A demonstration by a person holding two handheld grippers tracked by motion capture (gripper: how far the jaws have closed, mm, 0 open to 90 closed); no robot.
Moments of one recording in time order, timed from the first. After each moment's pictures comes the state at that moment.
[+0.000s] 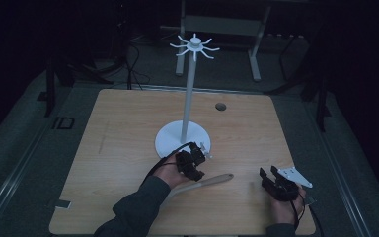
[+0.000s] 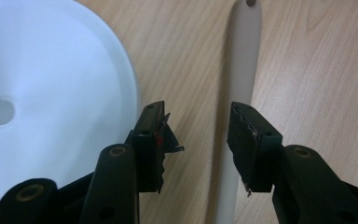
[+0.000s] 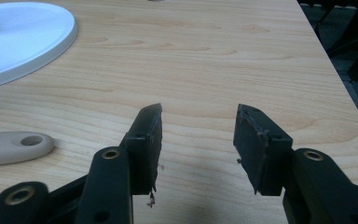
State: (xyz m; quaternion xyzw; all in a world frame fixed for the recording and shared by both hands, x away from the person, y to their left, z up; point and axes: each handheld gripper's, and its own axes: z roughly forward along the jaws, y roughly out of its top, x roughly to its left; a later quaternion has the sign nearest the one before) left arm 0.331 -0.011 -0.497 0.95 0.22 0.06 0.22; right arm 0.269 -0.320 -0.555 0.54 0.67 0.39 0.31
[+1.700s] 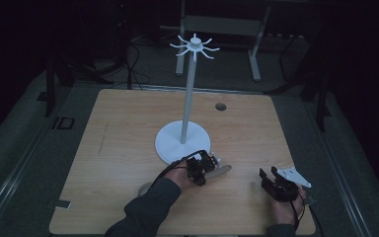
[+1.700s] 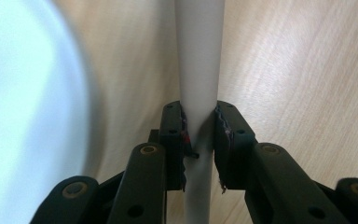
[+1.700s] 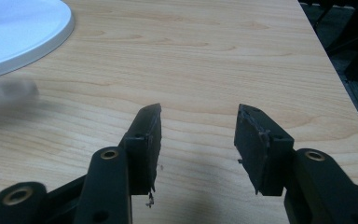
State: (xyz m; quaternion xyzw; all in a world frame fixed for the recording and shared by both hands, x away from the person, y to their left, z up) left arm 0.329 -0.039 -0.514 0.97 0.22 0.05 0.13; right arm 0.269 -0.320 -0.557 0.54 0.68 0.38 0.32
